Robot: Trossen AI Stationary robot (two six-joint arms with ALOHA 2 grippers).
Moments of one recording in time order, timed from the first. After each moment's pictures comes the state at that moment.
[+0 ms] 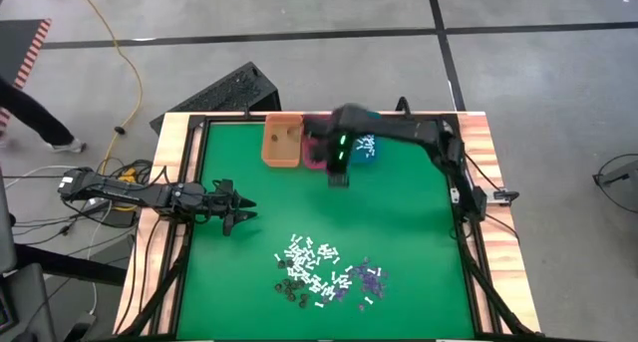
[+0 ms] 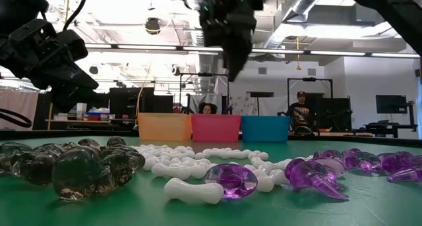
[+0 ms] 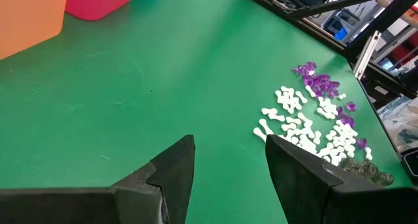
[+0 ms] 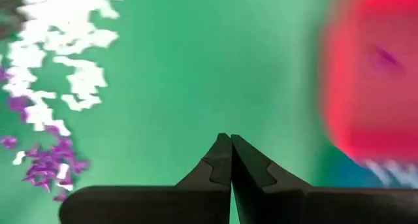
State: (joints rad) left arm -0.12 0.34 0.01 0.04 -0.15 -0.54; right arm -0.29 2.08 2.05 -1.36 -0.28 -0.28
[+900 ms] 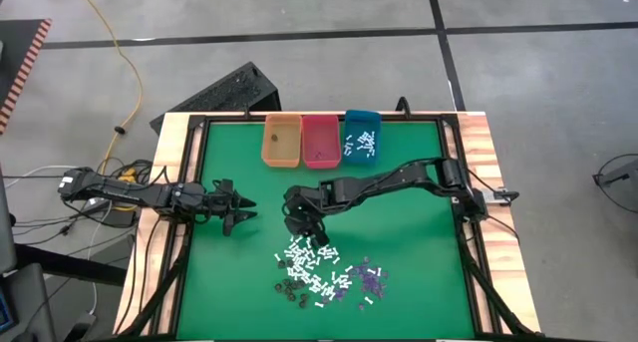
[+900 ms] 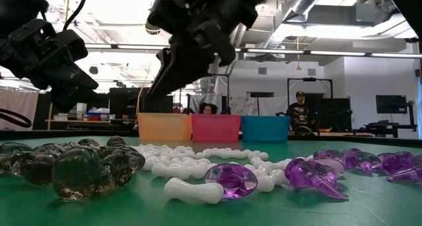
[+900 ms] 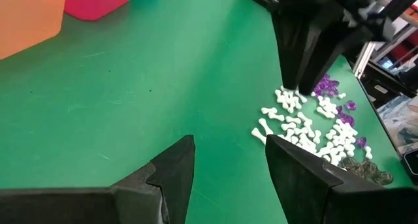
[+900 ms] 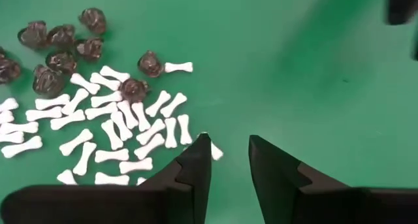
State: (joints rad) left arm -0.12 0.34 0.01 0.04 -0.15 -0.54; right arm 0.07 2.08 1.66 -0.41 -0.20 -0.45
